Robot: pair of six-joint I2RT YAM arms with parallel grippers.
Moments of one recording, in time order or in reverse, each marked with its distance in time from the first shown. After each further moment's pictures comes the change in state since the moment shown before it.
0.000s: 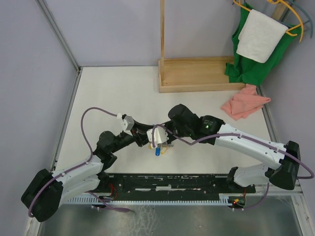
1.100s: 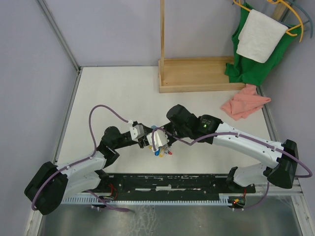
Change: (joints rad) left arm 0.000 0.101 0.056 -0.068 0.233 0.380; right arm 0.000 0.036 0.037 -0.069 -0.054 -0.071
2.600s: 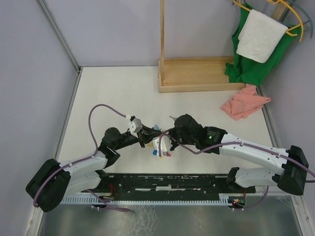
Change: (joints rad) left arm -0.004 0.053 -0.010 0.101 -0.108 -0.235; right arm 0.007 -0.132 -0.294 0.317 0.059 0.026
